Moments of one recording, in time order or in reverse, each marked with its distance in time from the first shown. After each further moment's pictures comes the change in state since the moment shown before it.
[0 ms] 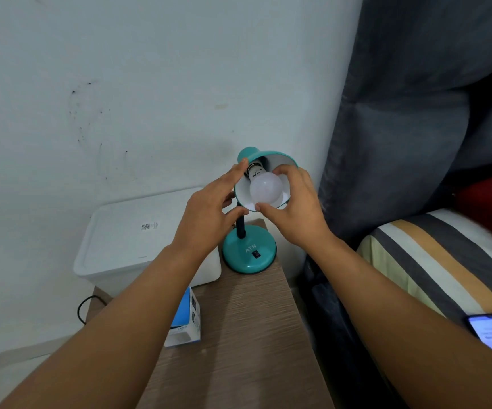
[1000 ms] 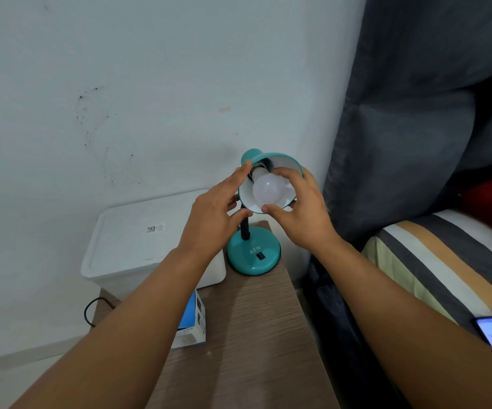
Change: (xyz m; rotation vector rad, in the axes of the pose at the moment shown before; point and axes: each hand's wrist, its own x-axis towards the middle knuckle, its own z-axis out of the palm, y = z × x) left_hand -0.001 0.003 0.001 -0.023 0.004 -0.042; right_hand 0.000 0.005 0.002 0.034 0.010 -0.034
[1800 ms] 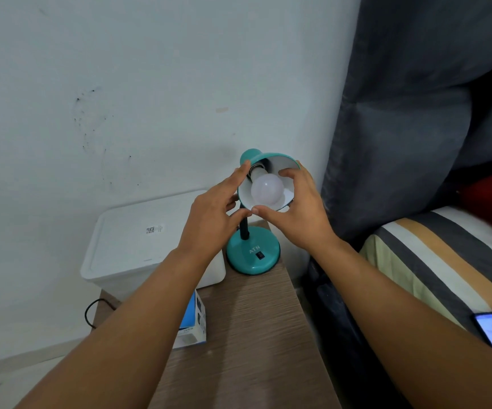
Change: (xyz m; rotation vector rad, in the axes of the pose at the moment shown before) left_hand -0.002 0.006 -0.001 0.006 0.006 -0.023; right_hand 0.001 0.007 0.004 -0.036 0.032 0.049
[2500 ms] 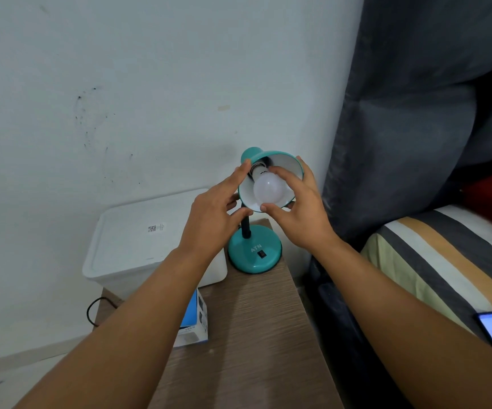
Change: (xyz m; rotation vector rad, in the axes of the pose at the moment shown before) left_hand -0.001 -0.001 0.000 -0.040 0.005 0.013; right_hand 0.000 0.003 0.004 0.074 -0.034 -0.067
